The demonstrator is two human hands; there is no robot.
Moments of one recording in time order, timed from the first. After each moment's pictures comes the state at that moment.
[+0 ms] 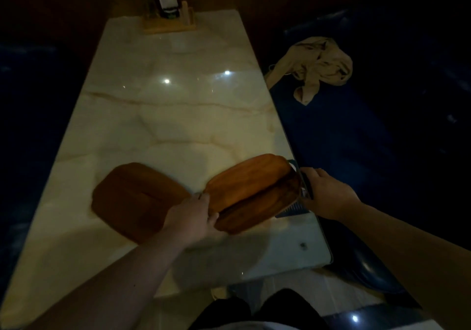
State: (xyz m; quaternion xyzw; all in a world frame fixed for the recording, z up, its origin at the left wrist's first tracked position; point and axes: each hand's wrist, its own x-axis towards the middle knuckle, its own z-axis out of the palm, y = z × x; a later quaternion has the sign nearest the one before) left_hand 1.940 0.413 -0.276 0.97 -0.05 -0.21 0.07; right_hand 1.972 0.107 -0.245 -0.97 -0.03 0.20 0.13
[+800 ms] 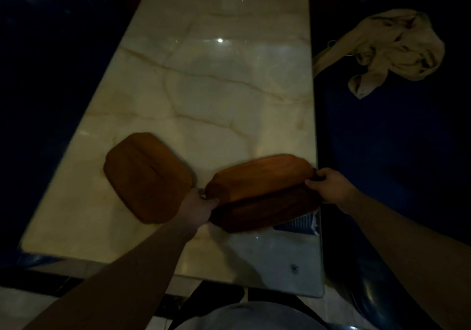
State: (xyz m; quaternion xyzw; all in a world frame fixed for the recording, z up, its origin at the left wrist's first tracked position) left_hand 1.959 0.375 -0.303 0.69 0.41 -0.18 0.57; right_hand 2.085 0.090 -0.313 -0.83 0.13 0.35 0.42
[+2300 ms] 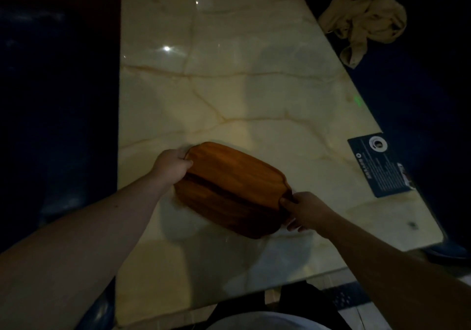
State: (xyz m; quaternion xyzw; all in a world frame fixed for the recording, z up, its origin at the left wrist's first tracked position) left_hand 2.044 0.702 -0.314 0.89 0.19 -0.18 0.38; right_hand 1.946 0.391 -0.315 -0.80 0.20 0.38 0.43
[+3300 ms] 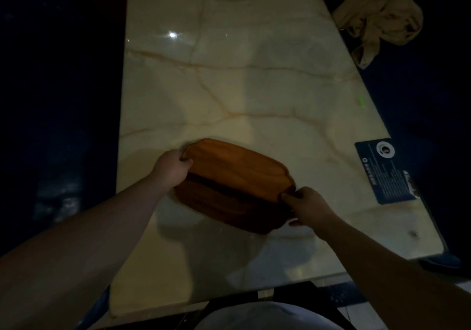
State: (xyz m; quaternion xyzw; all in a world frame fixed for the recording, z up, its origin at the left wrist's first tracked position) left_hand 2.029 0.706 -0.316 0.90 0.17 -0.20 0.34; right_hand 1.956 0.403 -0.308 -0.78 0.27 0.31 0.47
